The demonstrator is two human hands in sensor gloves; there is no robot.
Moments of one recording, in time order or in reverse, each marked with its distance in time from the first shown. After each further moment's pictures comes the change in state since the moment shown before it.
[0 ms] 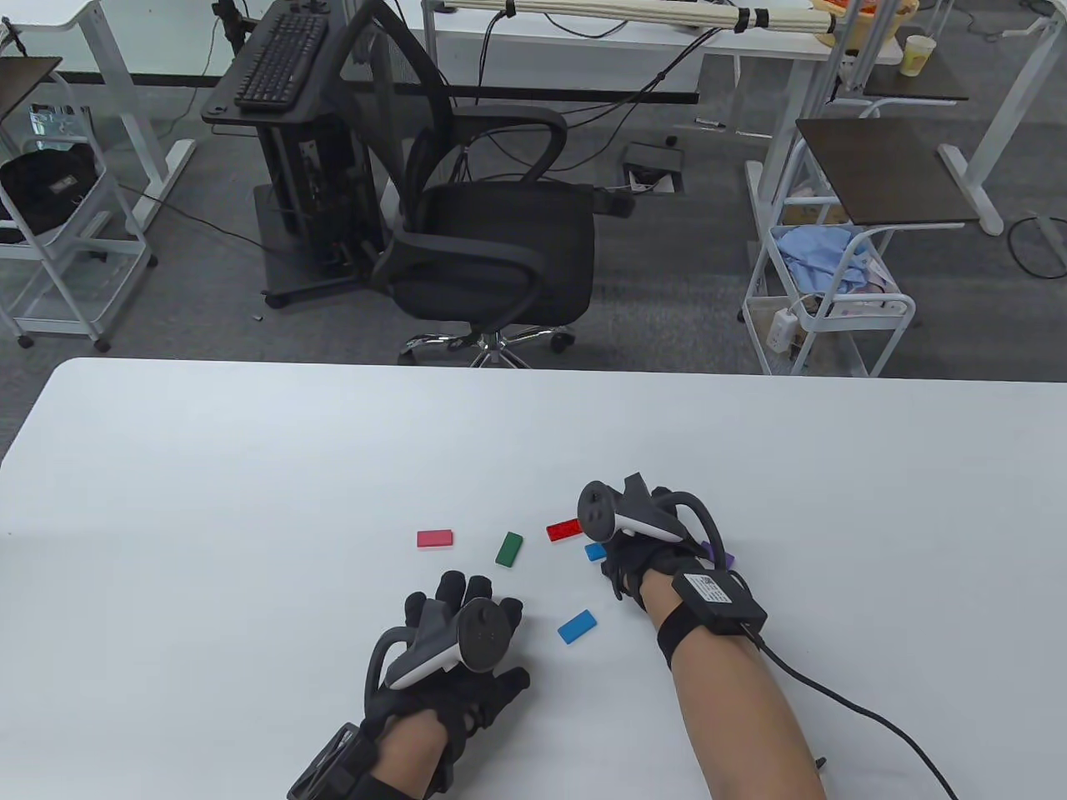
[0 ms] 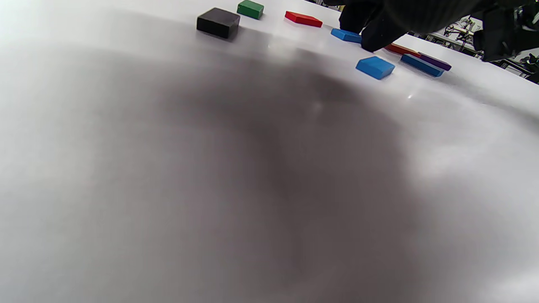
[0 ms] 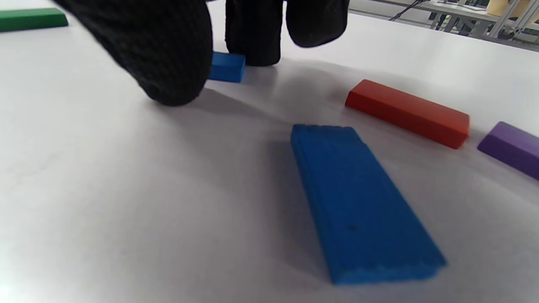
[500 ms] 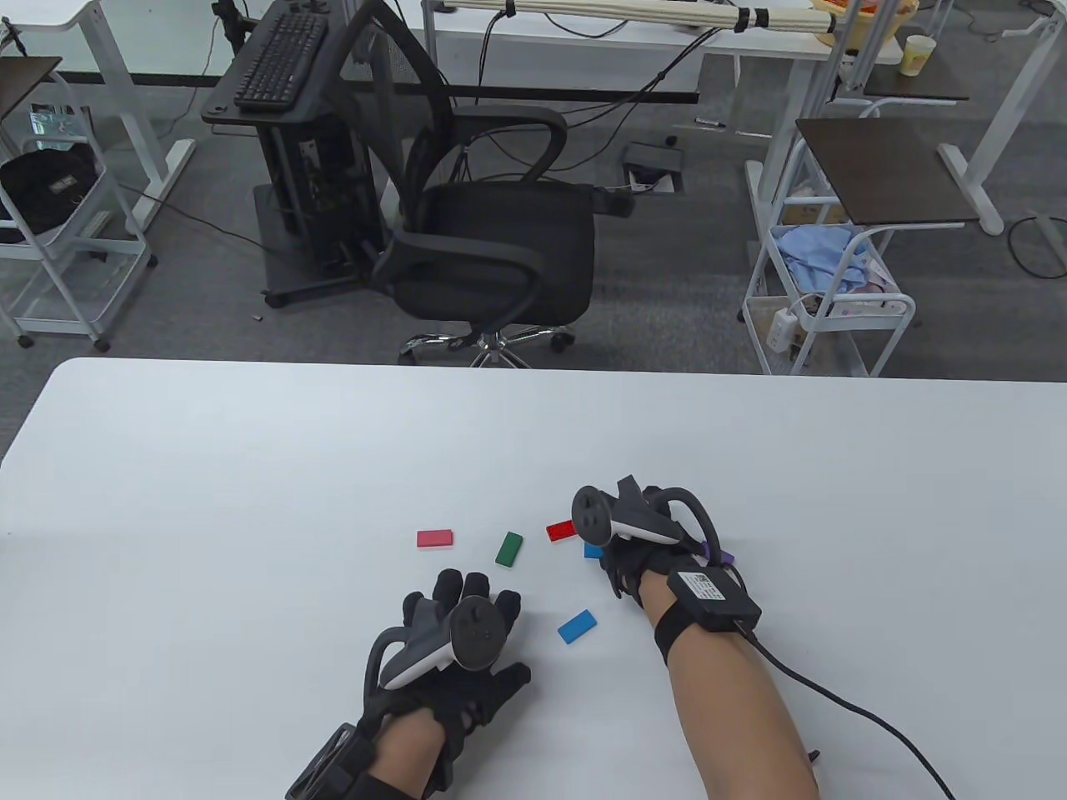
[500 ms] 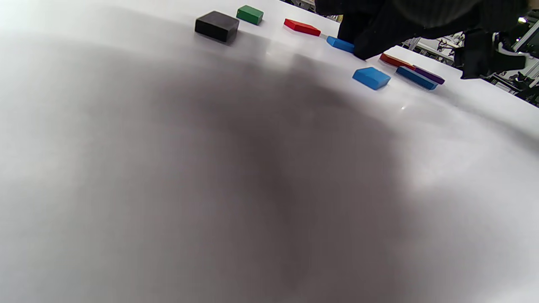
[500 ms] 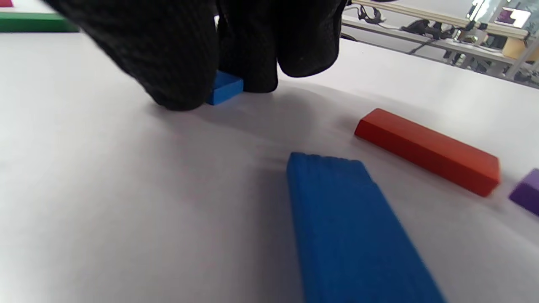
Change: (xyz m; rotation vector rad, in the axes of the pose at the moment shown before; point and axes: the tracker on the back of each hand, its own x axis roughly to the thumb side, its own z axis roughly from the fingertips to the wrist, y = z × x) left_hand -0.002 0.002 0.001 0.024 -0.008 0.036; right_hand 0.006 -0.001 -0.001 -0.090 -0.084 0.086
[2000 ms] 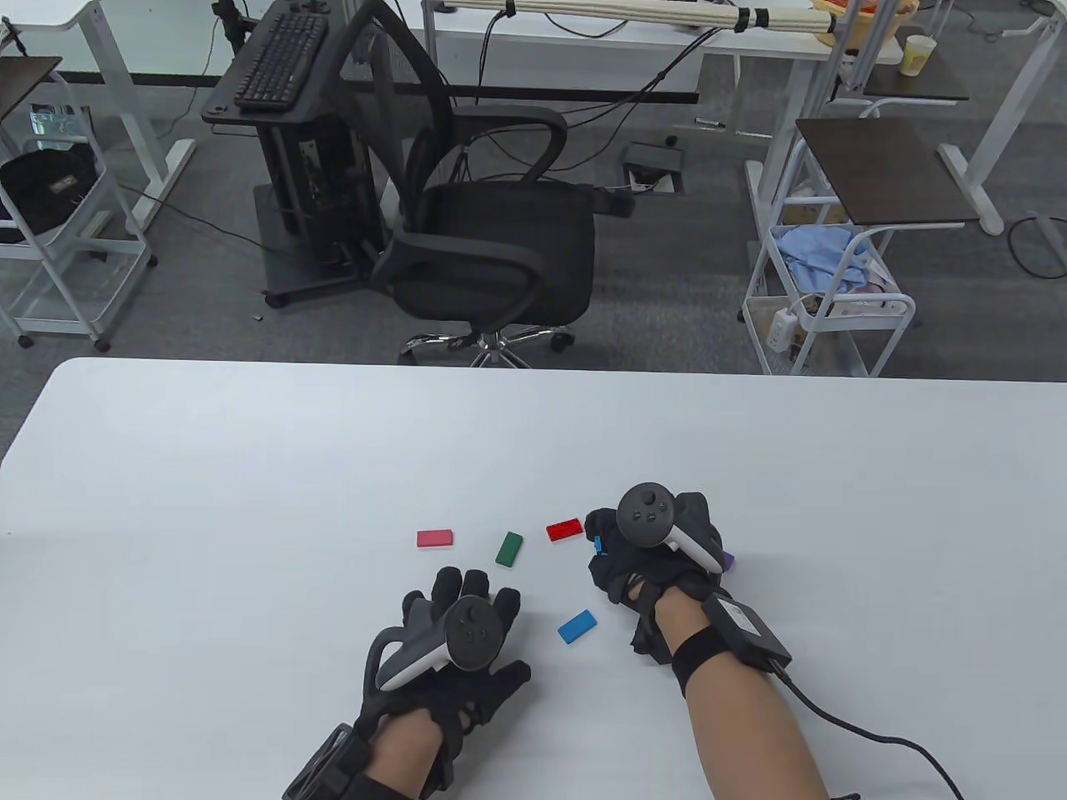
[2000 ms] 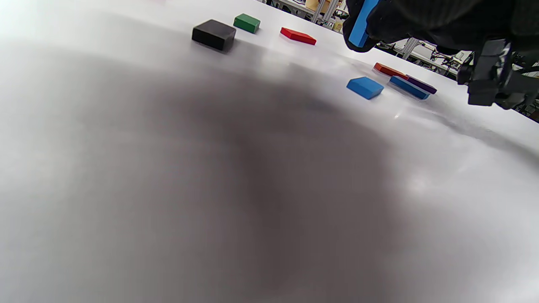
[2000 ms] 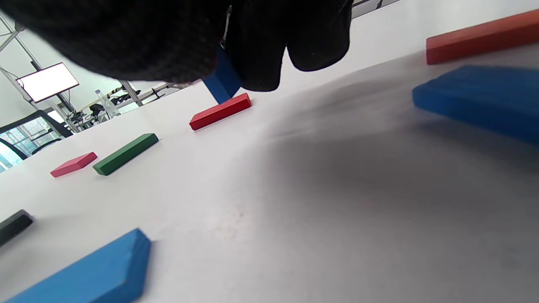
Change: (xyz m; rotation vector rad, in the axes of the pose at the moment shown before) left_hand -0.002 0.001 0.001 0.016 -0.015 0.018; right_hand -0.024 0.012 0.027 -0.097 0.066 -0.606
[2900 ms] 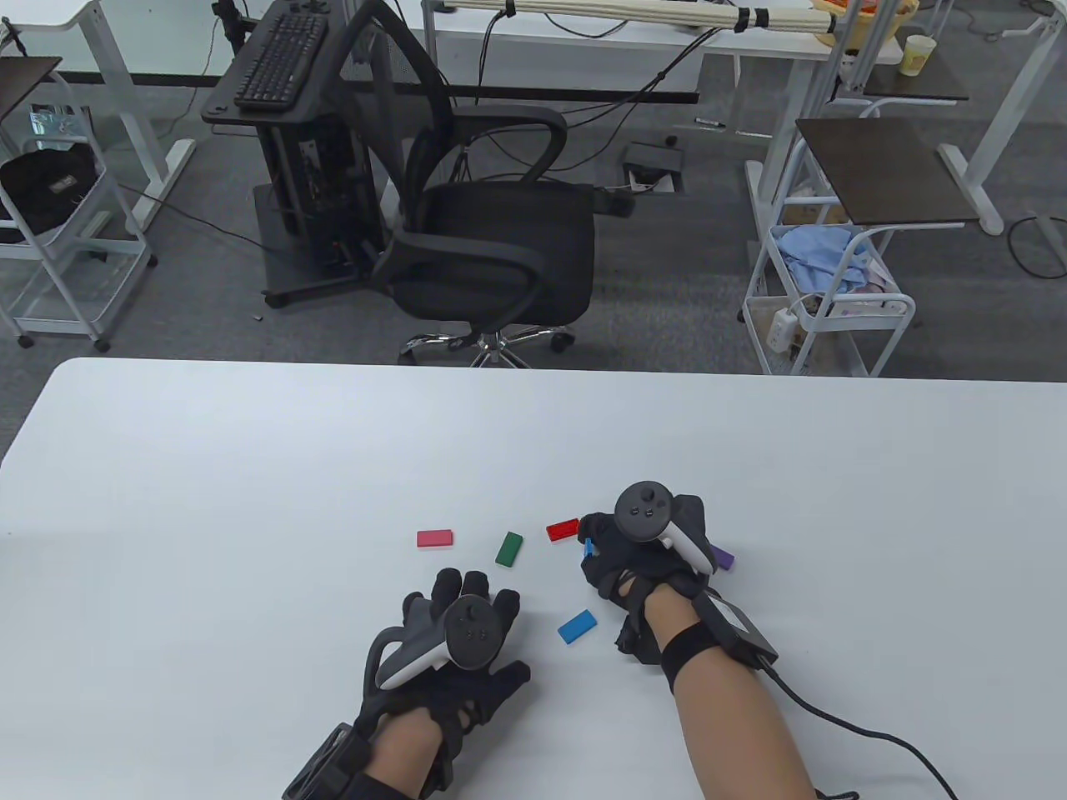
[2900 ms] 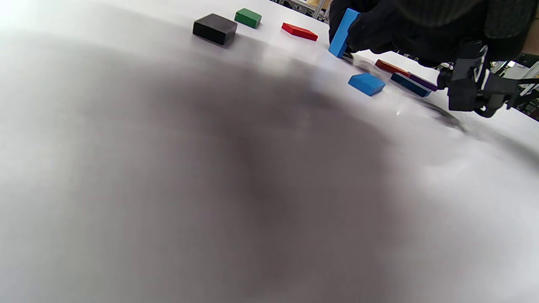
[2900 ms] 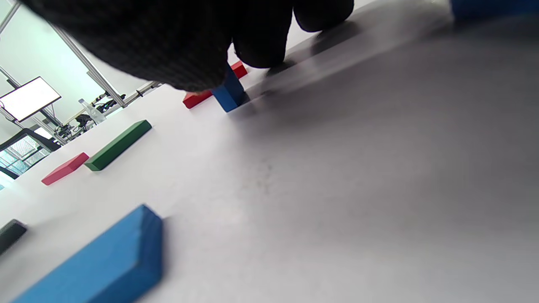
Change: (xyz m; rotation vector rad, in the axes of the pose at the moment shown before) left_hand 0.001 0.001 0.001 -0.013 0.001 0.007; right_hand -0.006 0.017 -0.012 0.057 0.059 -0.111
